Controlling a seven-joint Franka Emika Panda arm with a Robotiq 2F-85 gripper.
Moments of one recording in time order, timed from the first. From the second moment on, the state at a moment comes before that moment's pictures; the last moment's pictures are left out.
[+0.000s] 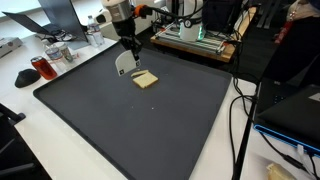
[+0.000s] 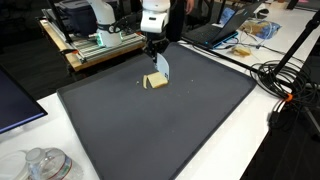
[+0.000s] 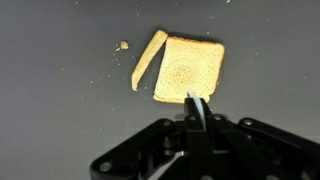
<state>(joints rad) -0.08 0.21 -0.01 -2.19 0.08 2.30 -0.03</state>
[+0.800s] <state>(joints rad) -0.27 0.30 -0.06 -2.09 0.42 2.22 -0.32</state>
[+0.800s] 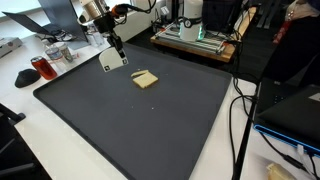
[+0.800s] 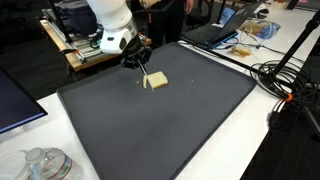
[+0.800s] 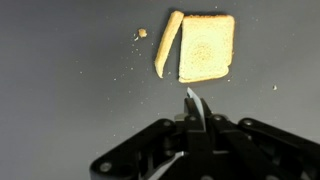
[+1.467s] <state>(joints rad) -0.36 0.28 -0.09 -2.21 0.73 2.23 -0.58</state>
